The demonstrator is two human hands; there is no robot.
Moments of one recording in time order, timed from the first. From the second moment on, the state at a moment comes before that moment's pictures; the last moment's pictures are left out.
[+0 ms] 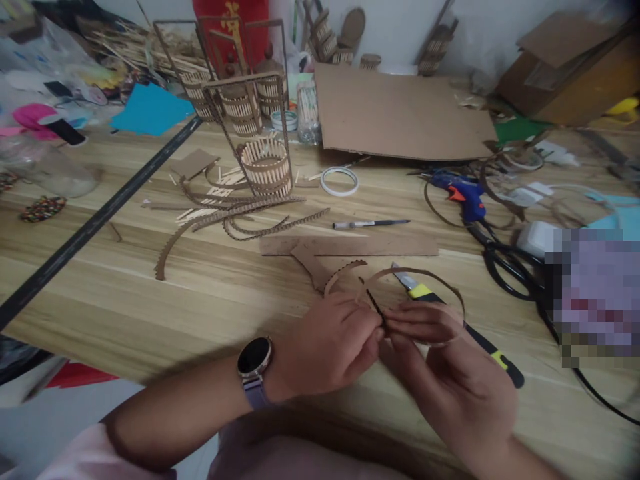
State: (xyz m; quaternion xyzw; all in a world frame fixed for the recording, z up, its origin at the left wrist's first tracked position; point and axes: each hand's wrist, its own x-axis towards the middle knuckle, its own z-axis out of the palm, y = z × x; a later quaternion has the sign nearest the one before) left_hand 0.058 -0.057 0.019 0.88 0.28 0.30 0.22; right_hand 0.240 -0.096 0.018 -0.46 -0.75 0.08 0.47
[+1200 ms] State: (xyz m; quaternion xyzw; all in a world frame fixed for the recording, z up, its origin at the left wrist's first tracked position) left_hand 0.057 -0.058 0.023 0.86 0.34 0.30 0.22; right_hand 0.240 -0.093 0.018 -0.47 -0.76 0.06 0.44
